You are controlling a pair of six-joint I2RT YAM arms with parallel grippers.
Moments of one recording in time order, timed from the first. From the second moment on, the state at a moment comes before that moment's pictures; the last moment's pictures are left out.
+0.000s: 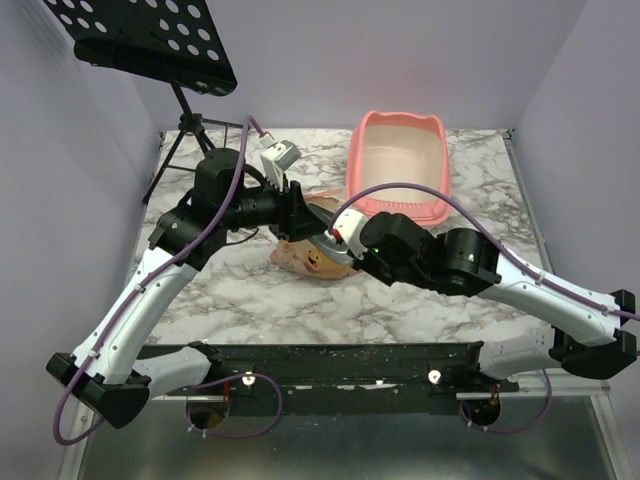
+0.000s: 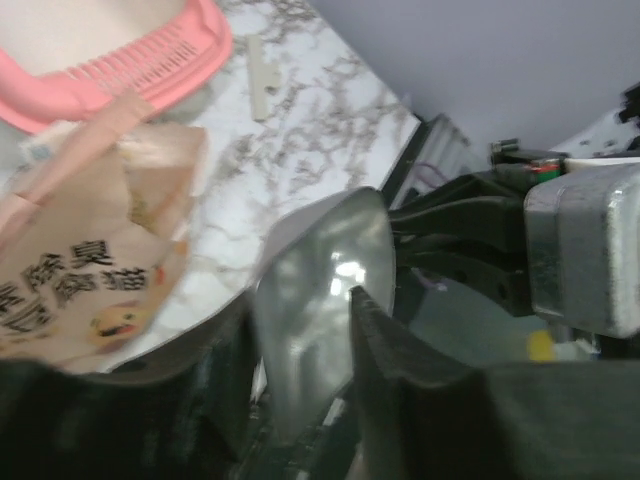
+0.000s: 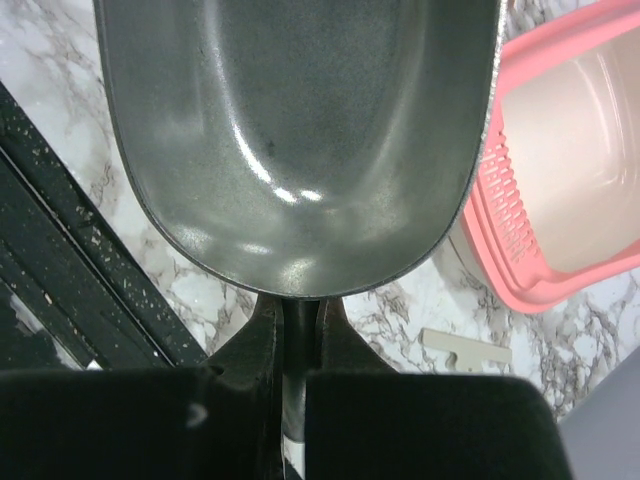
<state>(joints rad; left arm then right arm) -0.55 1.12 1.36 -0.60 0.64 -0.35 1.20 1.28 1.52 -1.06 0.38 -0.12</state>
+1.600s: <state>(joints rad) -0.11 0.90 0.94 0.06 0.65 -0.69 0.48 1.12 1.24 -0.15 -0.46 0.34</state>
